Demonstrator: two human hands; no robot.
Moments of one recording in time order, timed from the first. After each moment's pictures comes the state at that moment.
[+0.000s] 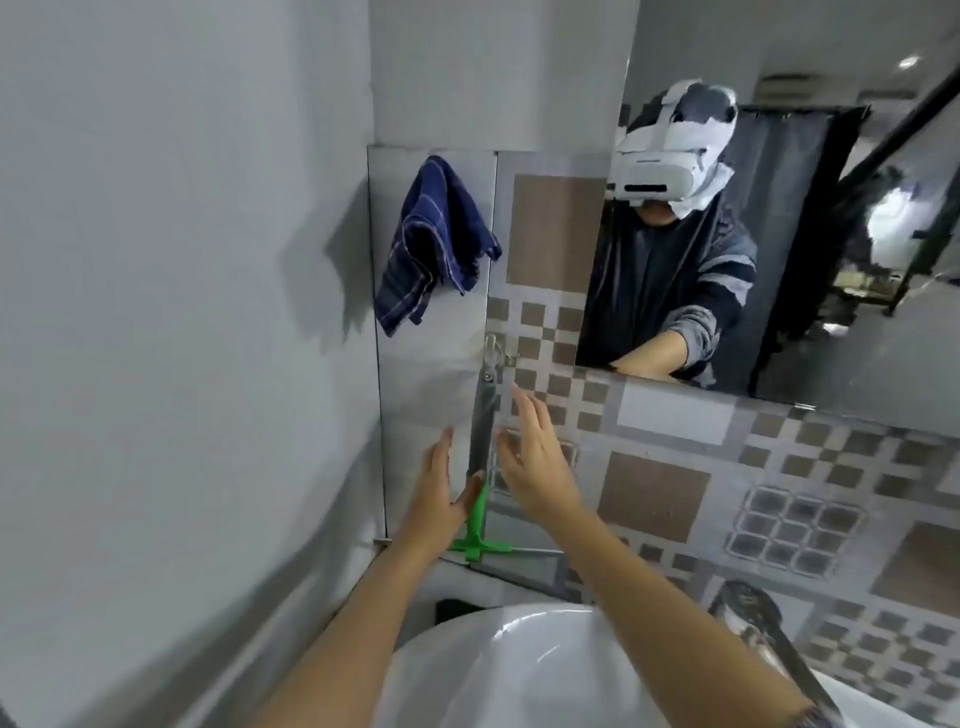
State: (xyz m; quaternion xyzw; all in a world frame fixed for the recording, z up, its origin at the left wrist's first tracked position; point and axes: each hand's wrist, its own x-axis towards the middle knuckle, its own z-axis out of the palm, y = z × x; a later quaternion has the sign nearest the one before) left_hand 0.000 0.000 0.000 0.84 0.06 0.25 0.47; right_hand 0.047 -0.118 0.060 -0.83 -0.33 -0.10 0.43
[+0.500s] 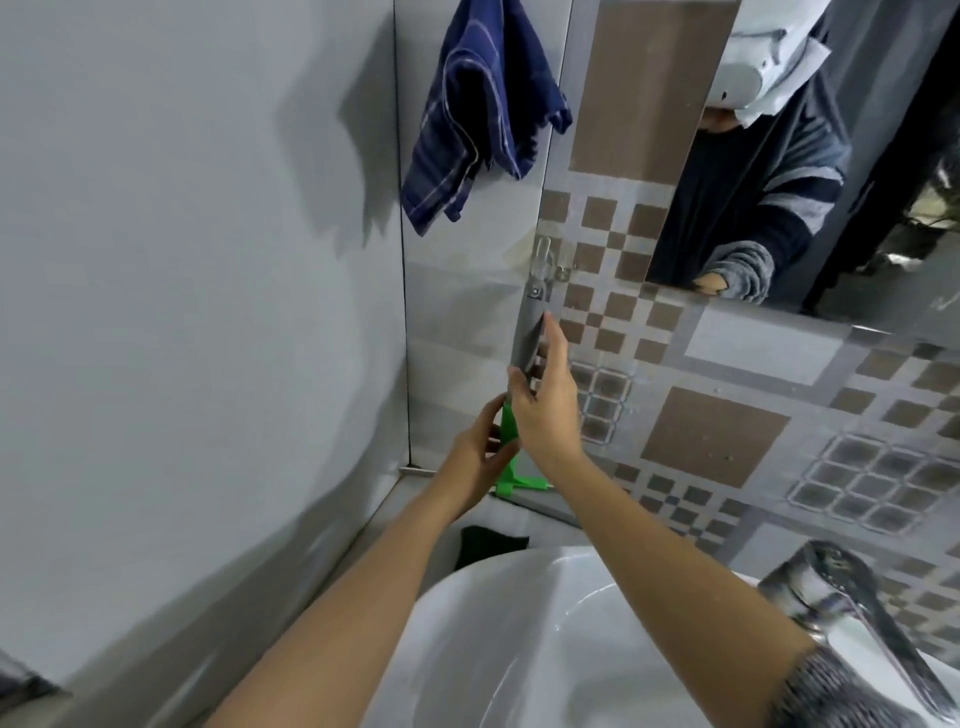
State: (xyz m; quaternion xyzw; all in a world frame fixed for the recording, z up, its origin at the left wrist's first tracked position) left_hand 0.001 0.010 -0.021 0.84 0.05 0.12 0.53; right_hand 0.040 -0.076 0.044 -0.78 -0.23 -0.11 0.57
